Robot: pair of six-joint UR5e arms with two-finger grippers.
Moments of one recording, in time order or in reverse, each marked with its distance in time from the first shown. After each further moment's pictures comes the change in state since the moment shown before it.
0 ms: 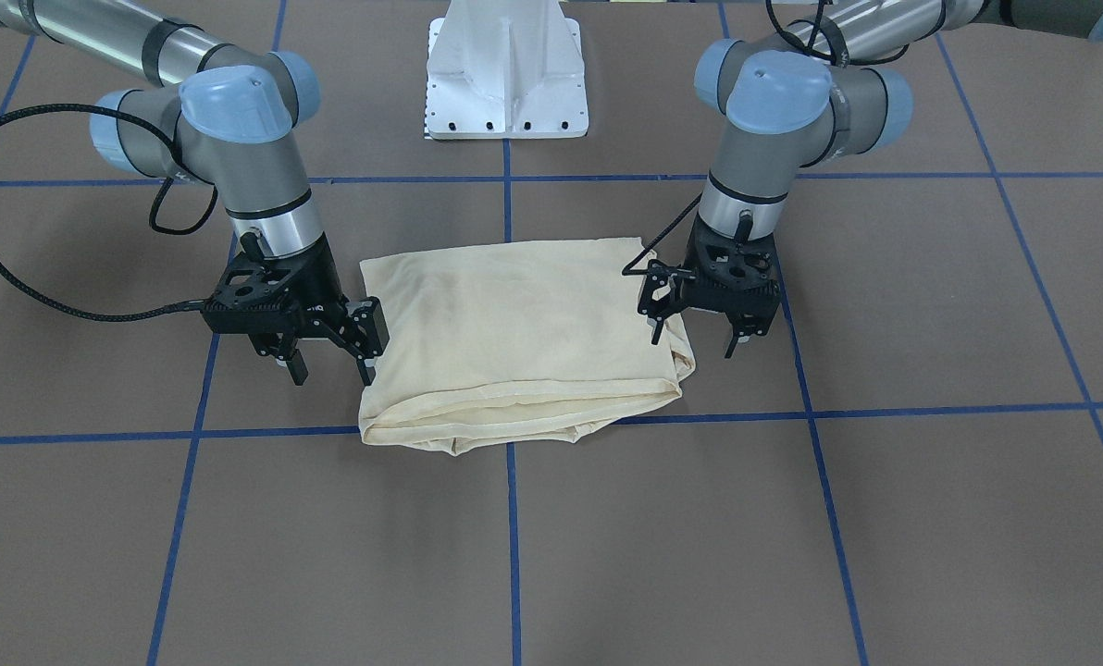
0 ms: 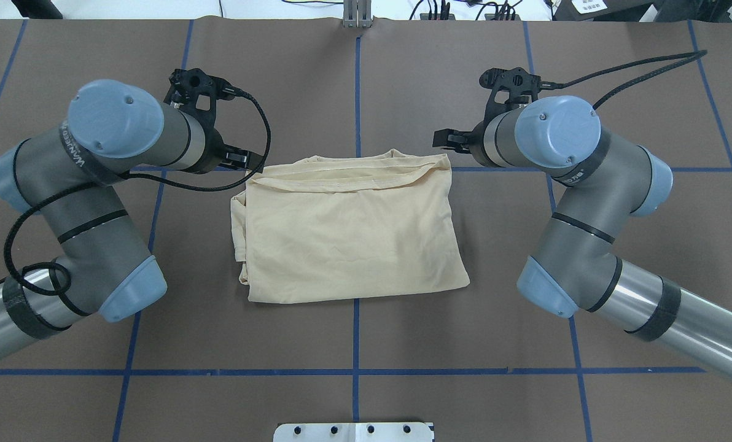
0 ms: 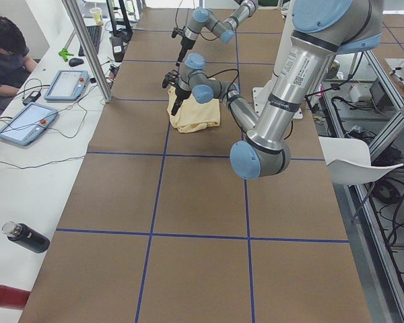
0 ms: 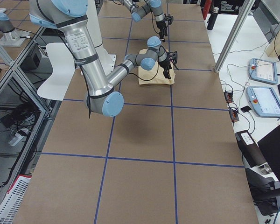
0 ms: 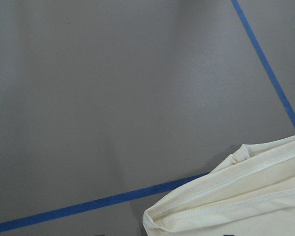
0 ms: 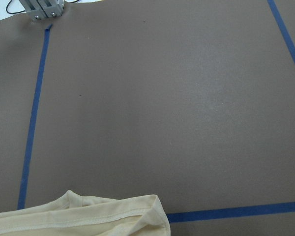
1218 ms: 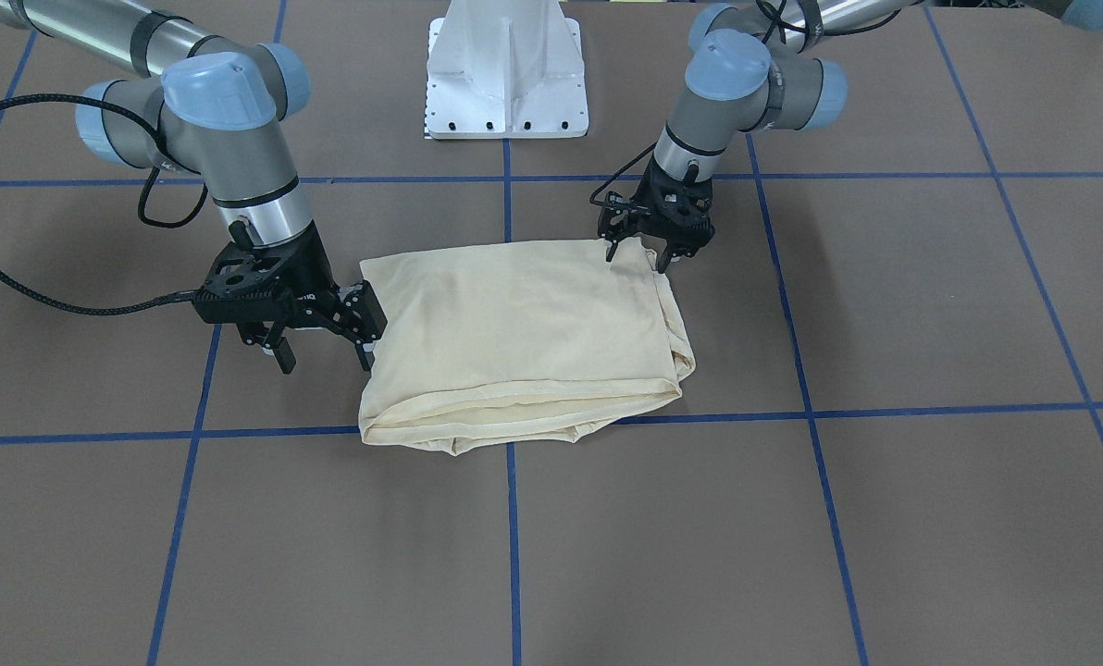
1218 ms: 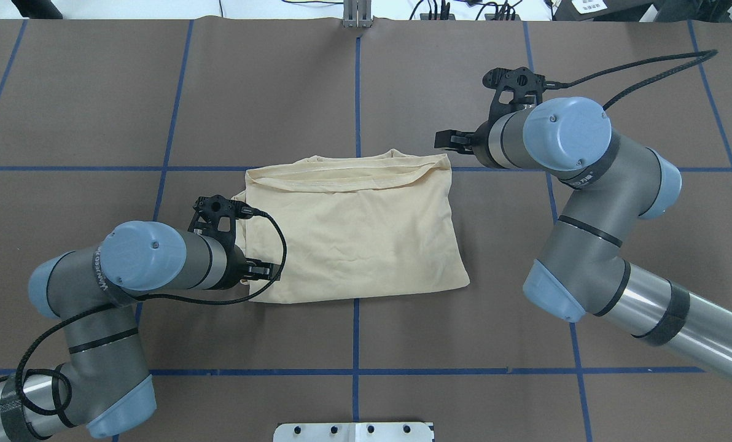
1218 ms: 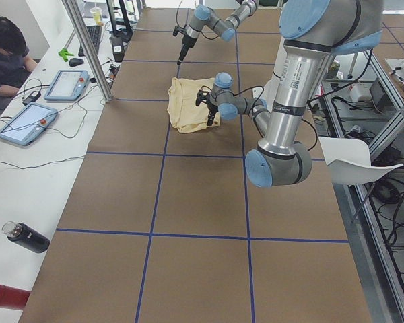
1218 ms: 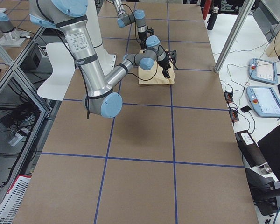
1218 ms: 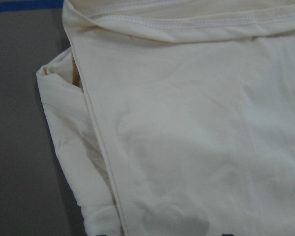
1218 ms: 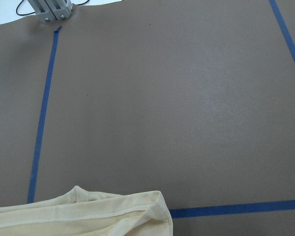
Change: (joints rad) left arm 0.262 0.141 -0.024 -0.168 0.028 -0.266; right arm -0.001 -0.011 0.029 0.003 -0.002 -0.005
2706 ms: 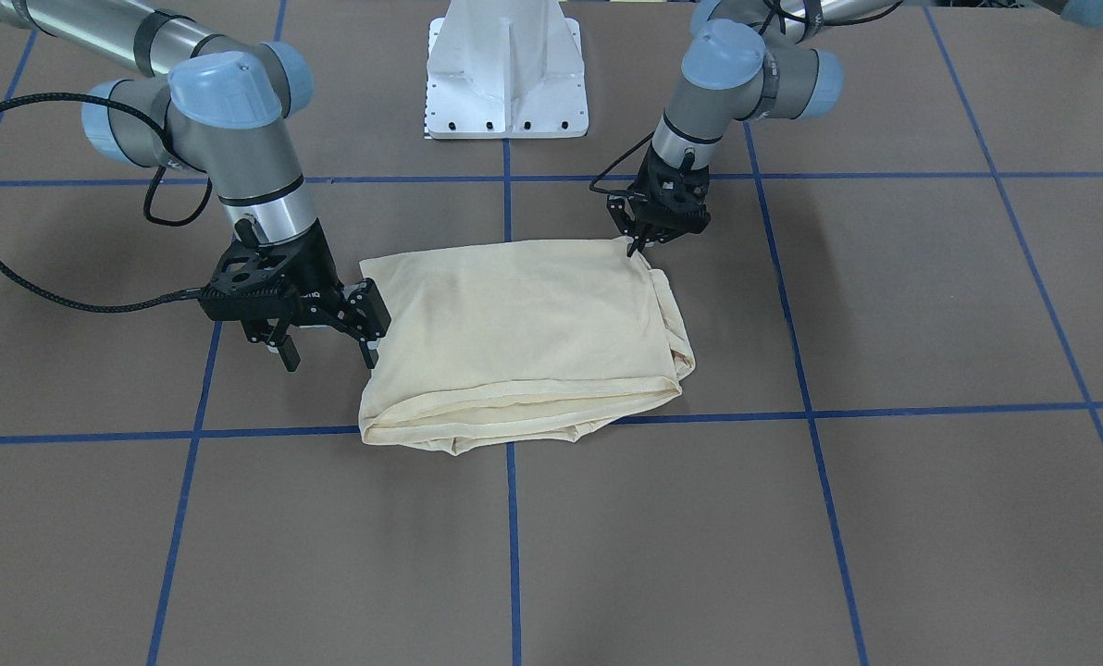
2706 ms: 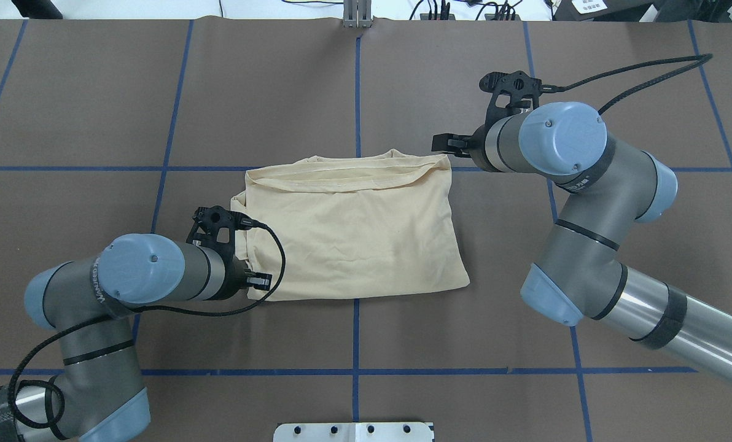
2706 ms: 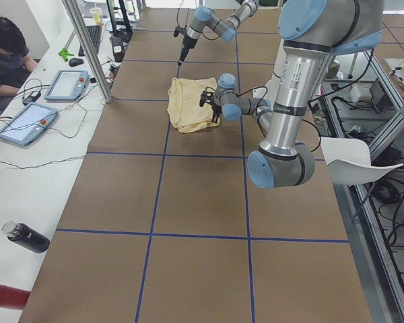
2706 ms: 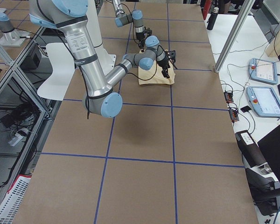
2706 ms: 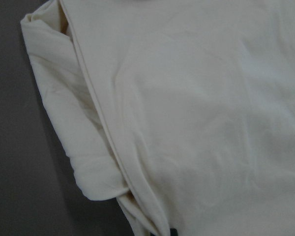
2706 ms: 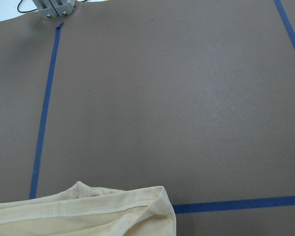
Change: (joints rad) left arm 0.015 0.015 -0.021 0.019 0.023 0.019; right arm -0.012 0.002 -0.002 0.000 -0.007 0.004
